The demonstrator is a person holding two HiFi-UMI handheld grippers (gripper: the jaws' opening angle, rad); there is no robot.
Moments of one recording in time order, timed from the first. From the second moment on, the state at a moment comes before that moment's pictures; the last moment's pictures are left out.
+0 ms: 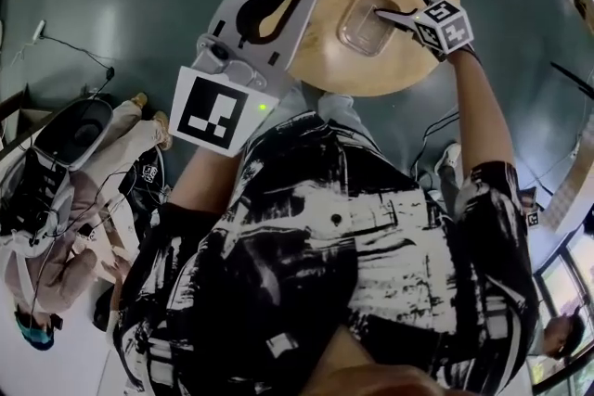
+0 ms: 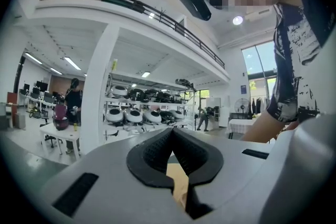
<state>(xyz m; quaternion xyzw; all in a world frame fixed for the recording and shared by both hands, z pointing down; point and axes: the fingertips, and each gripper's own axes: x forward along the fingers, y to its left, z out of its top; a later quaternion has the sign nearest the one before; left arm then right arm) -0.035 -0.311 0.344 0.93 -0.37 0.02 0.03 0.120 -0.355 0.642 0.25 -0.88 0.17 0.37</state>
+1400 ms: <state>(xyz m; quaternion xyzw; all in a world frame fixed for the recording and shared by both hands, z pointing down) -0.059 -0.332 0.365 0.91 -0.40 0.02 0.06 0.124 -0.365 0.721 0.11 -0.83 0.21 0.51</state>
